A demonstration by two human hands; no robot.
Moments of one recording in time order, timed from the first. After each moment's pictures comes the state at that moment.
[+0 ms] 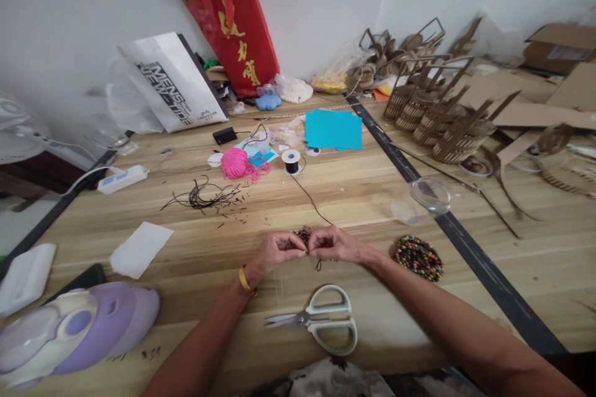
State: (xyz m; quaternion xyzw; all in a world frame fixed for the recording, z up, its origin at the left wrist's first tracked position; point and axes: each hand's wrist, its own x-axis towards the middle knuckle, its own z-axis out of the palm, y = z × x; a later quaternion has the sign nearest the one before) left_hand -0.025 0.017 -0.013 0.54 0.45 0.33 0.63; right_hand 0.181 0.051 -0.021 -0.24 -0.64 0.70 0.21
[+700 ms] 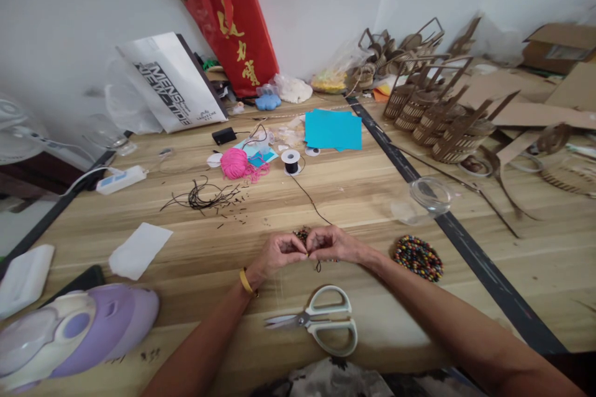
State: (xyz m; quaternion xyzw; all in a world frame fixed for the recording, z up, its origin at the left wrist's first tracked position) left_hand -0.020 0.016 -0.014 0.53 0.45 0.32 0.64; right_hand 0.178 0.053 -0.025 -0.22 -0.61 0.73 0.22
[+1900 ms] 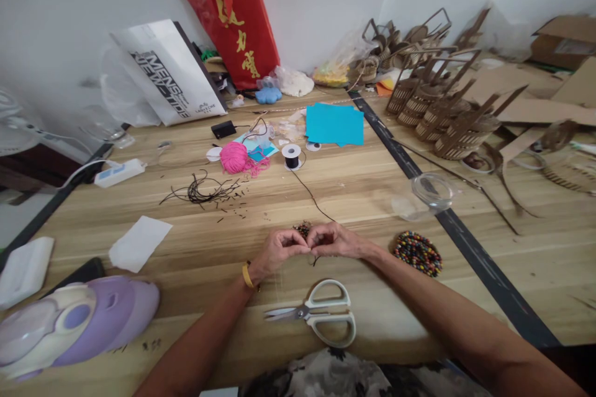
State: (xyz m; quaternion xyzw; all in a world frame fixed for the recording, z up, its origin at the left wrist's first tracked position) left_hand -0.013 0.012 -0.010 0.55 0.46 0.34 0.61; right_hand 0.182 0.052 -0.020 -0.20 -0.65 0.70 0.22
